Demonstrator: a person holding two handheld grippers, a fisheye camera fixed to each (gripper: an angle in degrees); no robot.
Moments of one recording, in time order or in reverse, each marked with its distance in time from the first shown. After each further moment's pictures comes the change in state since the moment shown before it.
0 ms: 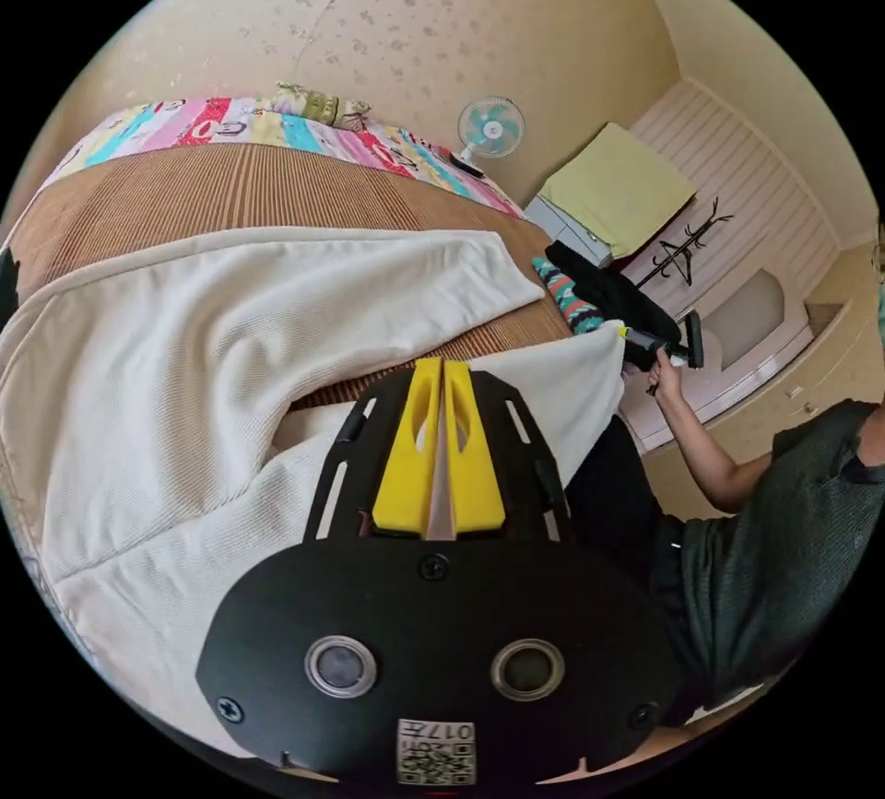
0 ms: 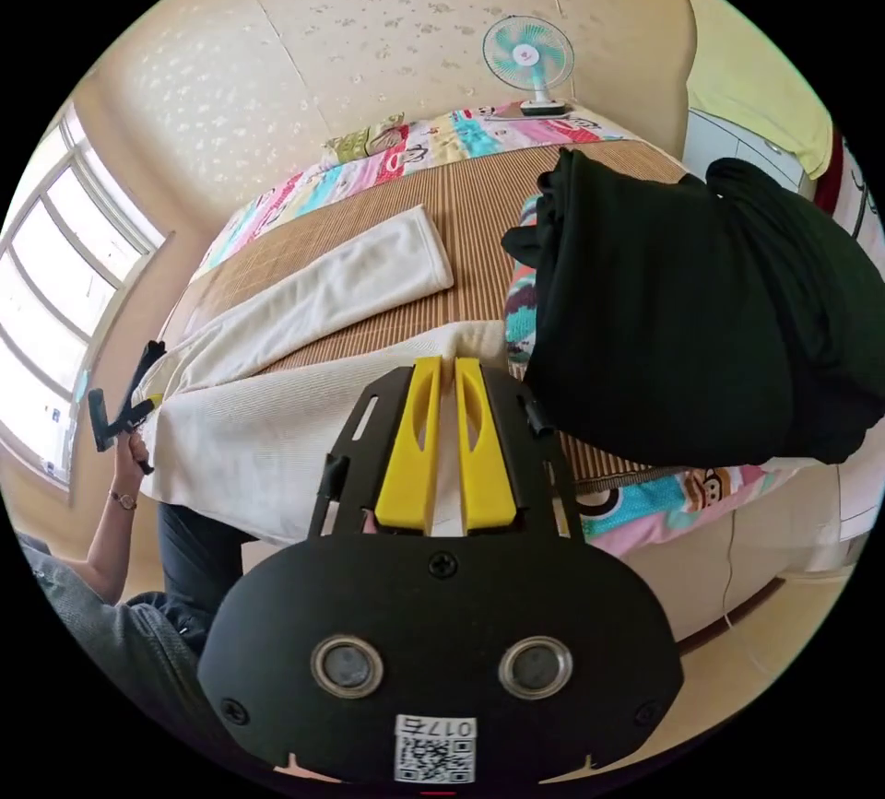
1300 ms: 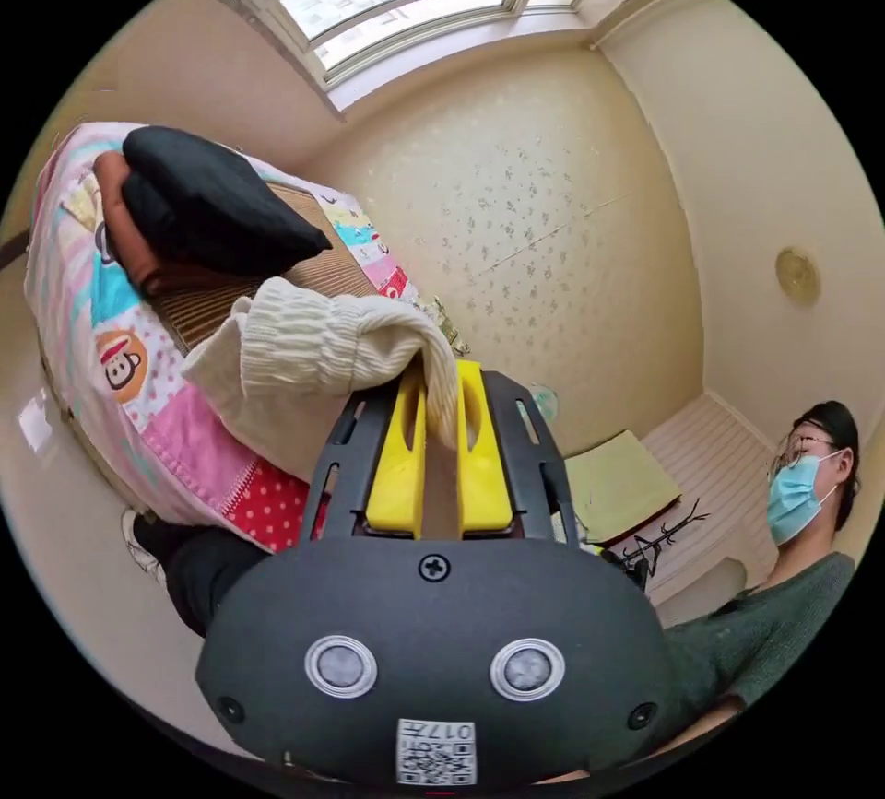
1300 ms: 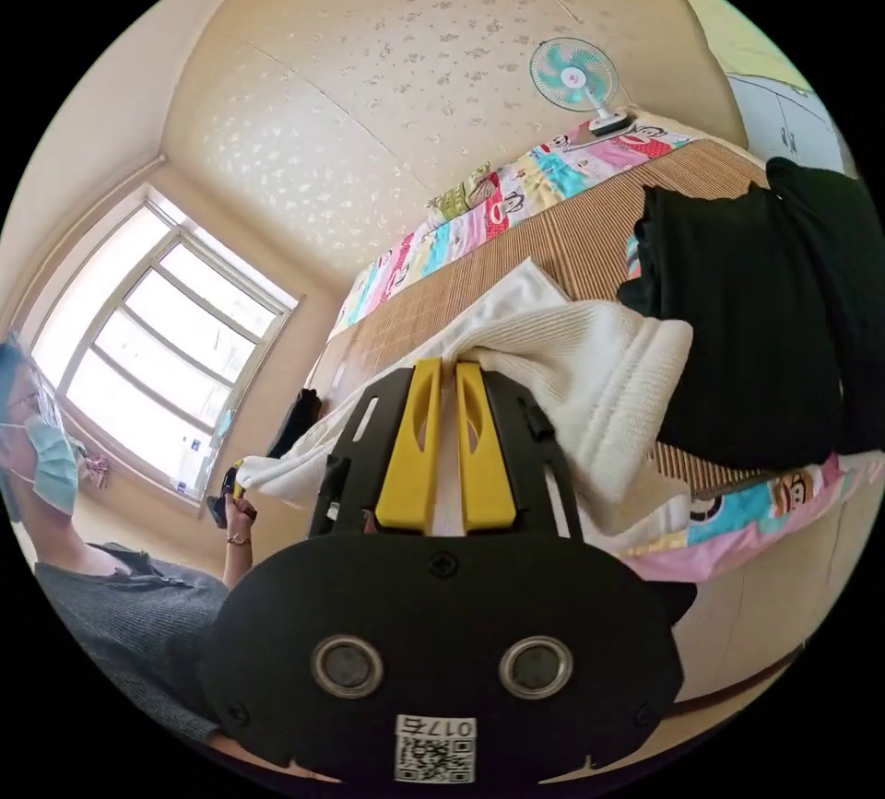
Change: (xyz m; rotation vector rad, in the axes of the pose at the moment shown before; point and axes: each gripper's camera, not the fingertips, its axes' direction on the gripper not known) left arm -0.158 0.153 -0.366 0.633 0.071 -0.424; right arm -0.017 -0.002 -0.040 0.121 -0.472 0.024
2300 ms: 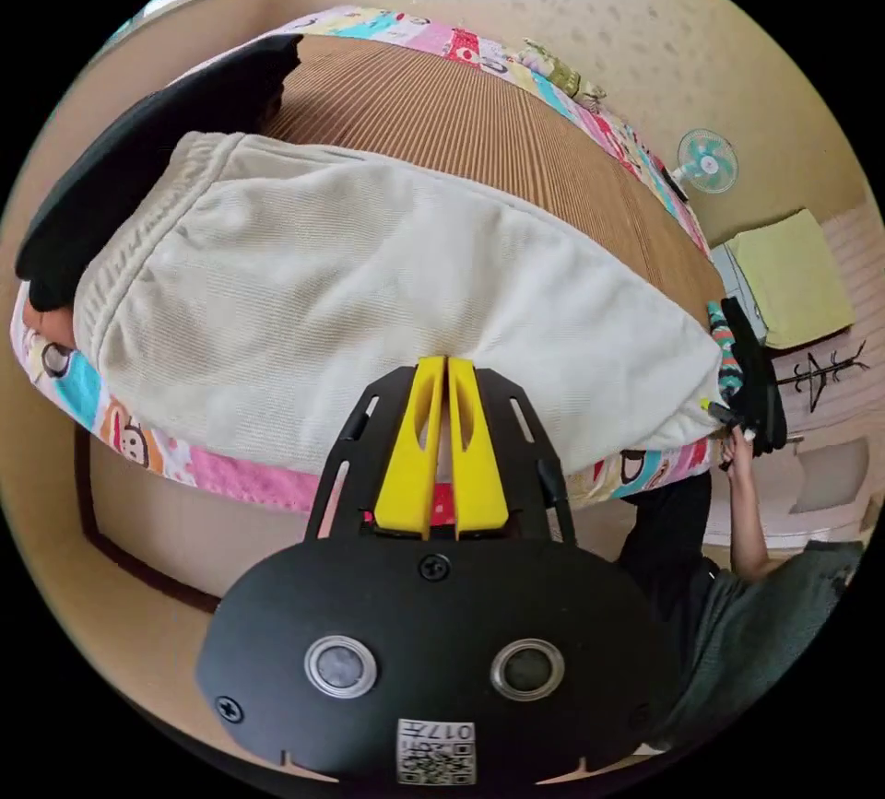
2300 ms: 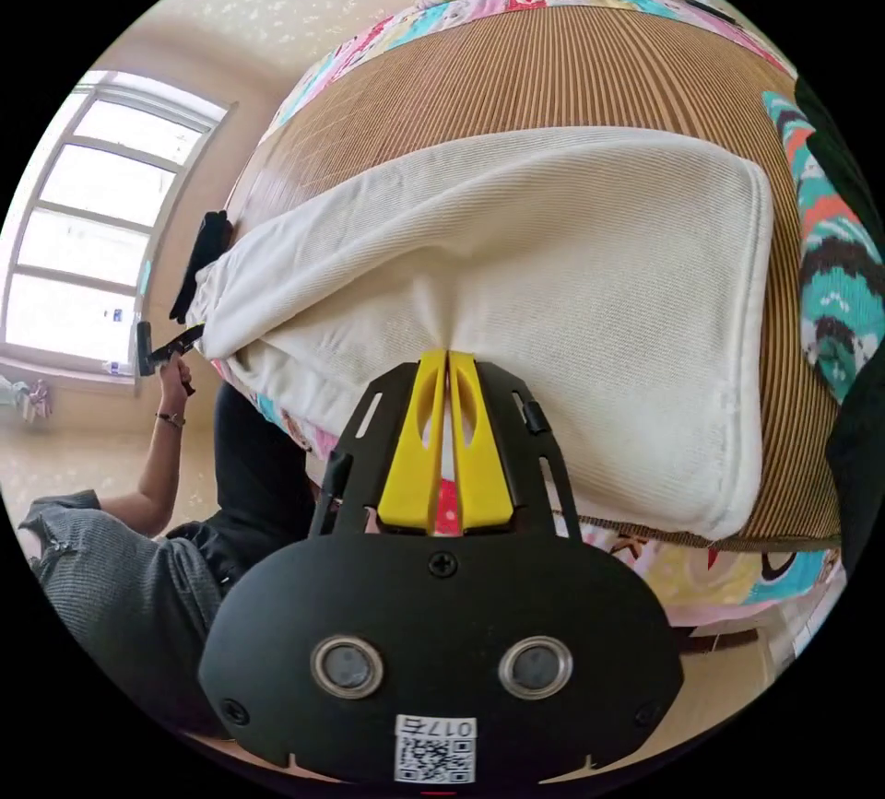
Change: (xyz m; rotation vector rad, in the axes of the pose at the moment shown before) left arm -0.029 0.131 0.239 -0.610 -0.459 0.215; right arm 0.027 0.119 0.252 -0.579 0.187 -0.086
